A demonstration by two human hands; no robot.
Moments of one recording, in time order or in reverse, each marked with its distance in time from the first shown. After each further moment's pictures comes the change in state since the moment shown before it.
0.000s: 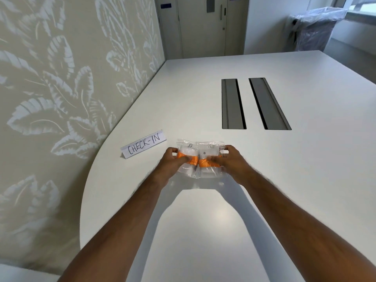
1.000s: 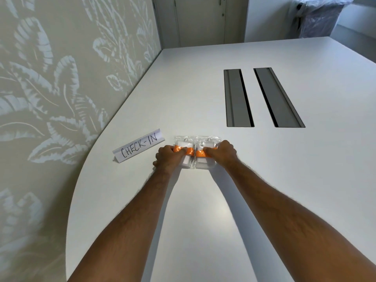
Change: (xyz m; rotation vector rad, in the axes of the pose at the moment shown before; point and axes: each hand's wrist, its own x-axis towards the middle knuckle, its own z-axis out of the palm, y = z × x) left_hand 0.099 -0.014 0.011 0.440 0.256 -0.103; right_hand 0.109 0.011 0.036 -0.641 0.277 0.098
